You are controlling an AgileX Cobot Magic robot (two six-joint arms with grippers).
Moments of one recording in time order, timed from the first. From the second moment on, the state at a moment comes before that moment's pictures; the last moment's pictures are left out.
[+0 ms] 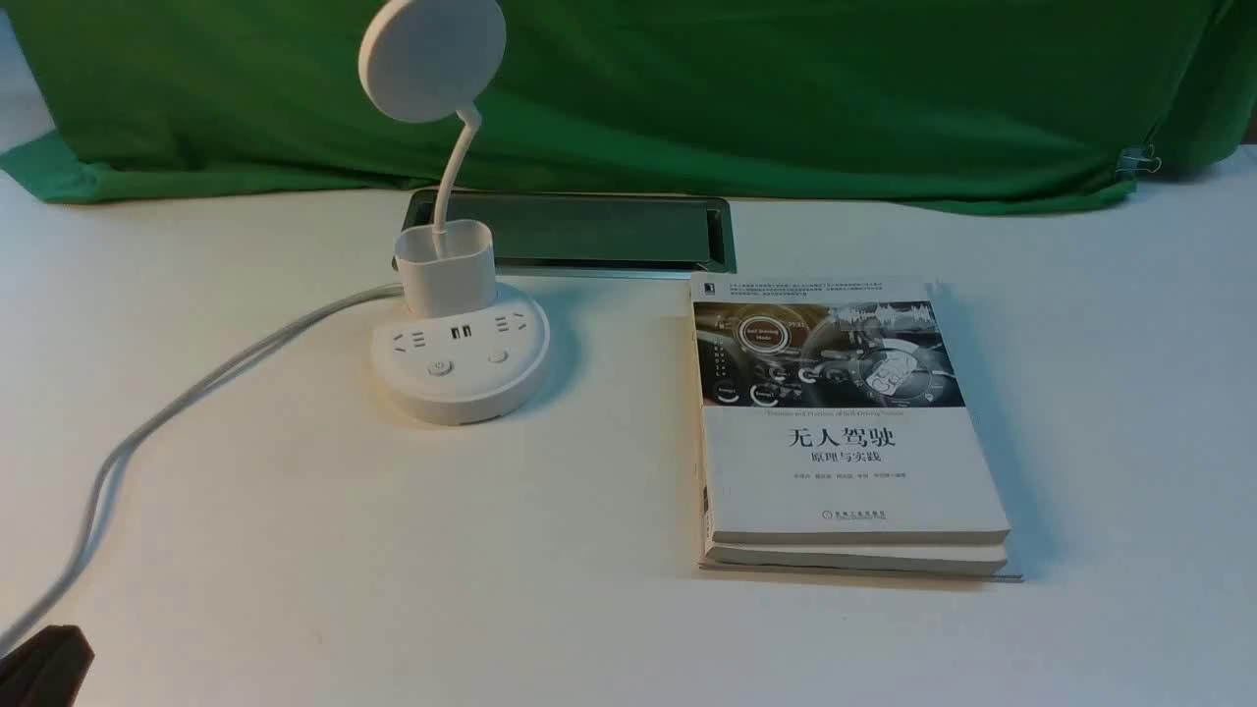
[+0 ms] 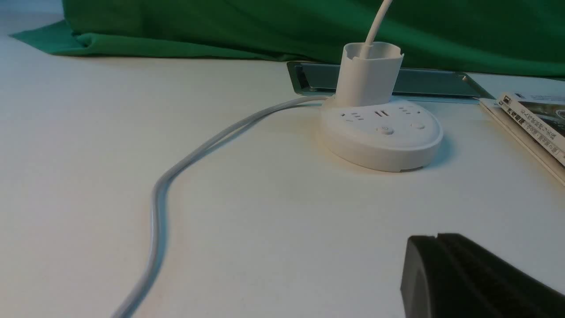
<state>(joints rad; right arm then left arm) -0.04 0.00 0.01 0.03 0.25 0.03 -0.15 0.00 0.01 -0.08 0.25 -0.02</state>
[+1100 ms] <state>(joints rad) -0.04 0.00 0.01 0.03 0.25 0.03 -0.15 0.00 0.01 -0.08 0.25 -0.02</state>
